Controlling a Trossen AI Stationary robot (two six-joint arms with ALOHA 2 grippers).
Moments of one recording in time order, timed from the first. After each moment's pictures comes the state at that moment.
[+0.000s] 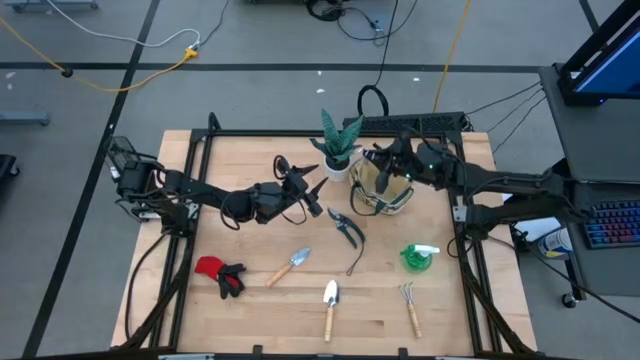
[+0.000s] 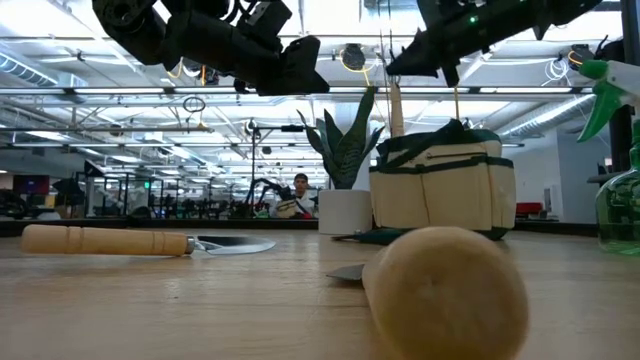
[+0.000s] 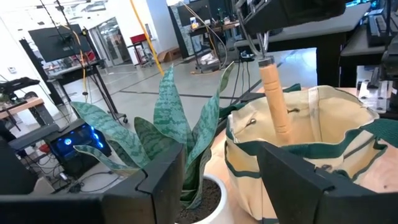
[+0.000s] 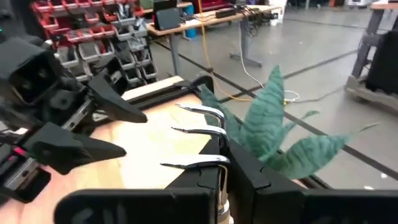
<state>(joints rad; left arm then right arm) -0.01 1.62 0.79 0.78 -0.68 0.19 -0.29 1.05 0.73 0.12 0.18 0.16</state>
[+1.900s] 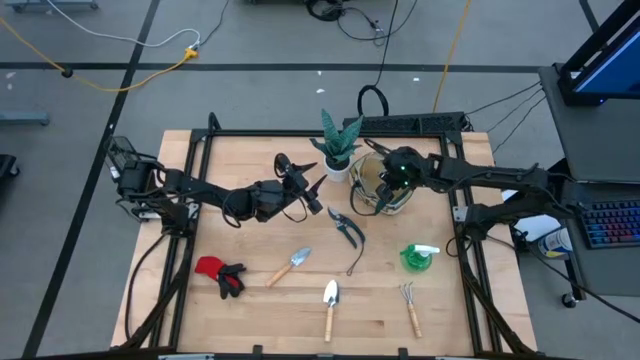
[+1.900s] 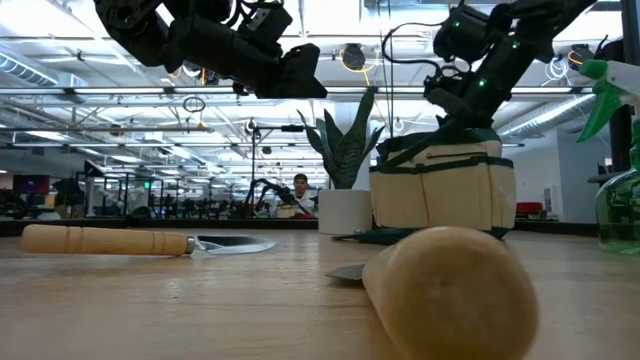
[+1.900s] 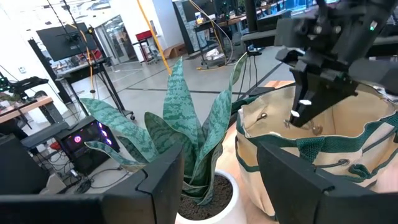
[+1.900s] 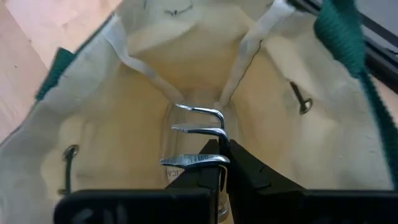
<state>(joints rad) 0.01 1.62 0.79 0.76 -0.69 0.20 -0.39 1.20 0.73 -0.39 0.15 0.28</state>
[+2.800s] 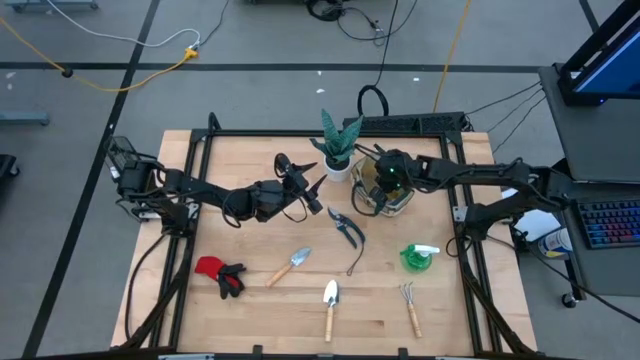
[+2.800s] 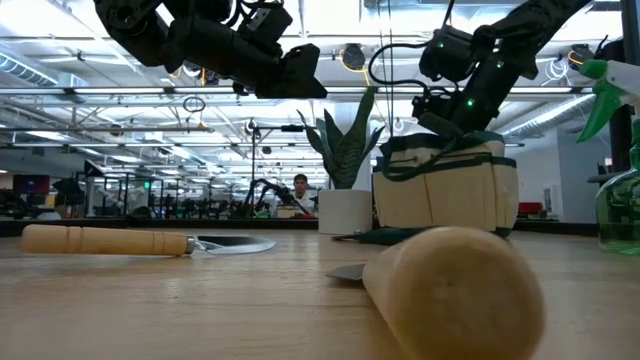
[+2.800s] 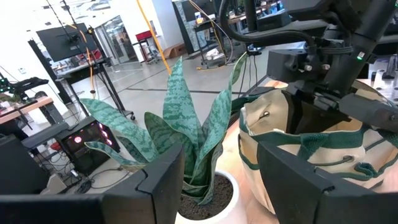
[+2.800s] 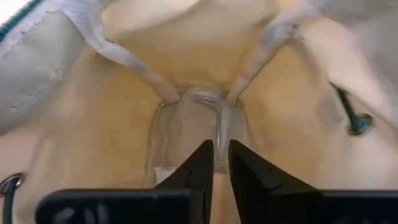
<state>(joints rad) 0.01 1.62 0.79 0.76 -0.69 0.20 -0.39 1.33 0.73 -0.32 0.15 0.24</state>
